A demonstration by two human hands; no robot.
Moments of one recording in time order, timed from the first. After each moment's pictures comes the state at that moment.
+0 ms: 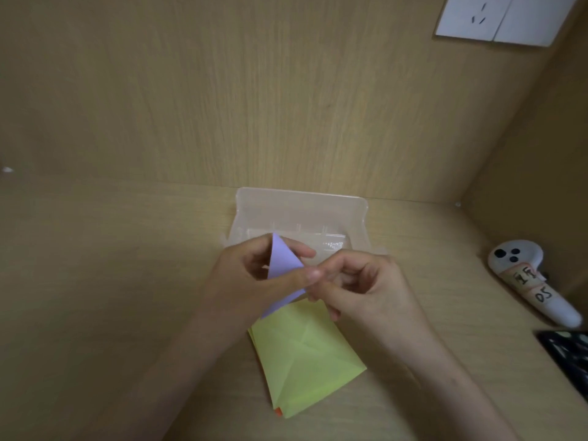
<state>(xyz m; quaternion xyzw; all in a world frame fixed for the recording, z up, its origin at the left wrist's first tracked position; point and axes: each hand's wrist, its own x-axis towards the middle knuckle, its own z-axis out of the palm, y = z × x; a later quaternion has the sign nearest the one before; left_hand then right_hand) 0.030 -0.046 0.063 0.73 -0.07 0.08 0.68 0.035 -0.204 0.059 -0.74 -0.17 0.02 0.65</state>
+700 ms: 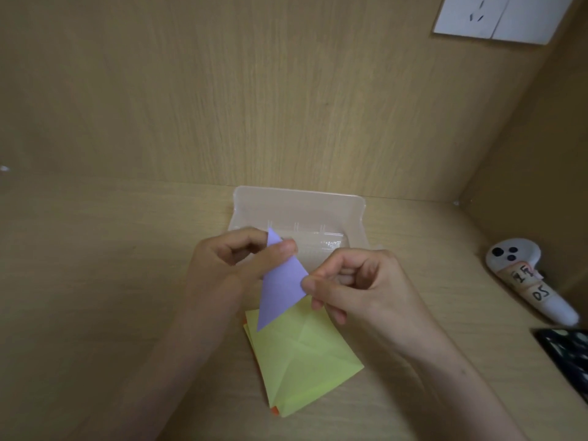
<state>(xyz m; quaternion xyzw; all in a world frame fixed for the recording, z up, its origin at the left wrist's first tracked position) 0.025 -0.041 0.071 0.68 -0.03 0.12 0.72 0.032 -0.208 0.073 -0.72 -0.19 0.08 0.67</state>
